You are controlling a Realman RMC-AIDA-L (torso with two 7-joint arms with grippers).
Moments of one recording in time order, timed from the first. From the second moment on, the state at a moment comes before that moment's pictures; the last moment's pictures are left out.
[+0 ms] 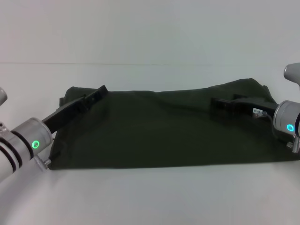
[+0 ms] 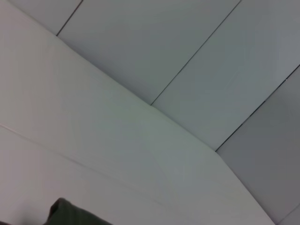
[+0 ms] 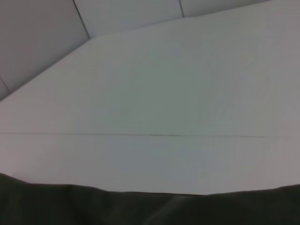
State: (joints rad) left arm -0.59 -2.17 0.35 0.32 1.73 1.03 -1.49; right arm 0.71 2.09 -0.72 -0.35 -1.82 -0.76 1.53
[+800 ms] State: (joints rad) left arm -0.54 -2.16 0.35 0.37 1.73 1.15 -1.56; right arm 0.64 2.07 -0.69 -0.36 -1.82 -0.64 1.61
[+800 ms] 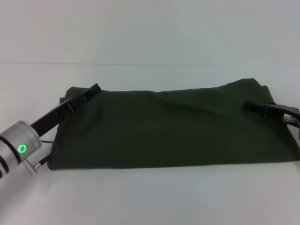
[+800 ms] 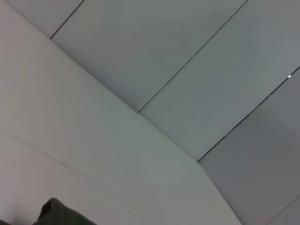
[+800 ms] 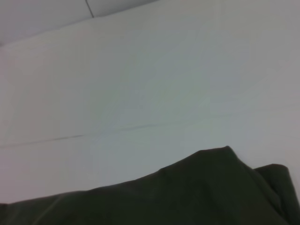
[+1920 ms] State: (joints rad) left arm -0.56 -2.07 0.37 0.66 2.28 1.15 -2.35; right arm 0.48 2.08 -0.61 -0.53 -1.86 -1.39 1.30
